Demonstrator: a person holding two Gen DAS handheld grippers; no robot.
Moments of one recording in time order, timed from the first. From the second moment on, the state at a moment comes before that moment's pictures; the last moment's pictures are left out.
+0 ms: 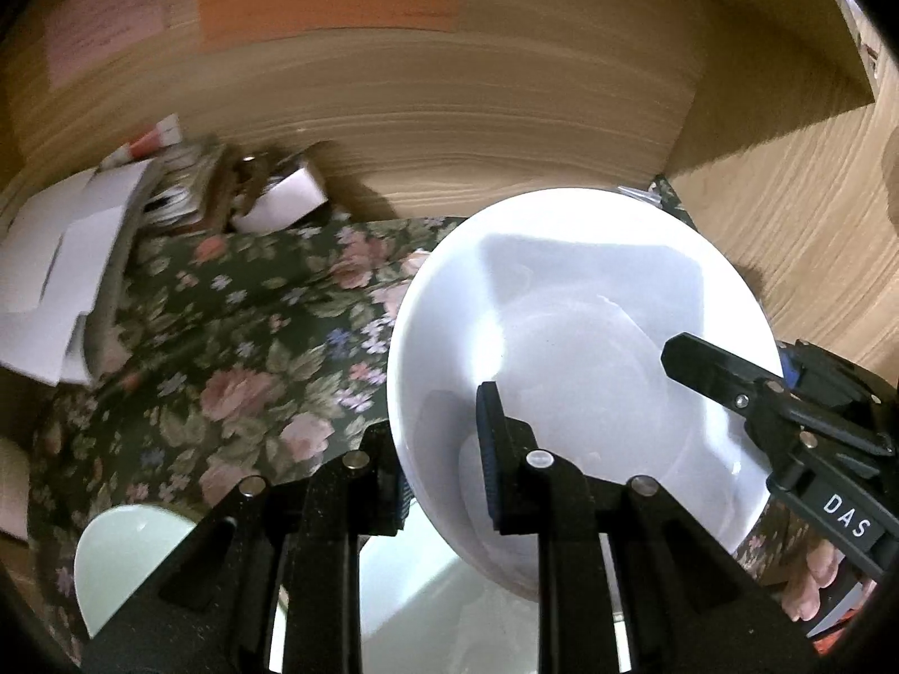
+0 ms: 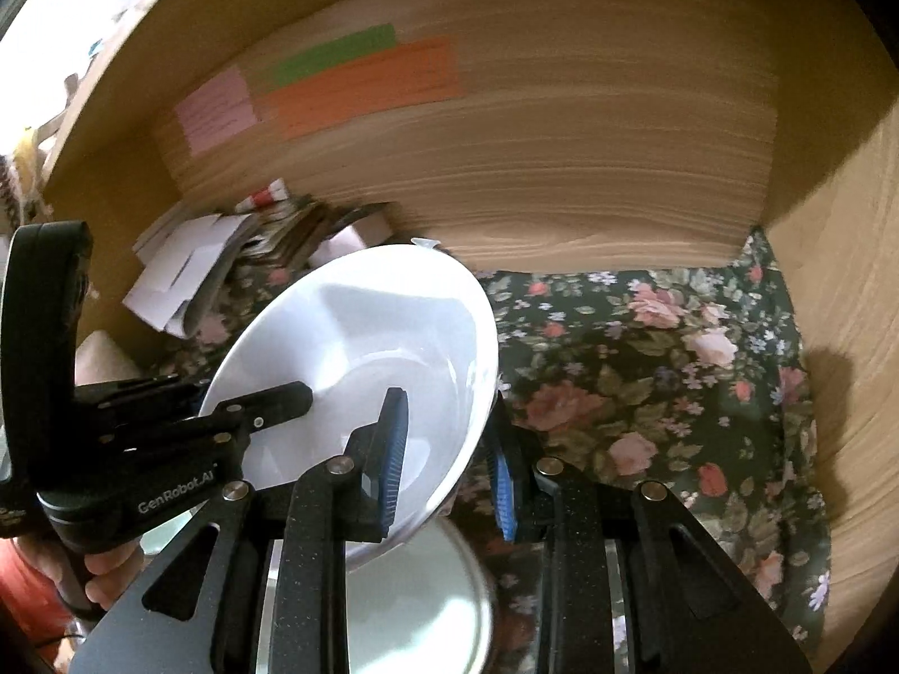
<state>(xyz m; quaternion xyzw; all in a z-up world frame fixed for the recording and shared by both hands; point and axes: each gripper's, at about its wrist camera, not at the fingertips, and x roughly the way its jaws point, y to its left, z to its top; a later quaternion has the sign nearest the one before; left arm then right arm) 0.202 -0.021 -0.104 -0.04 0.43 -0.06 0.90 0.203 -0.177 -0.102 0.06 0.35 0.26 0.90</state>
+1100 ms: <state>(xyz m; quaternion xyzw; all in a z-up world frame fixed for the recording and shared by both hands) 0.092 0.113 -0.120 -0.11 0.41 0.06 0.90 0.146 -0.046 -0.100 0.00 0.34 0.39 0.86</state>
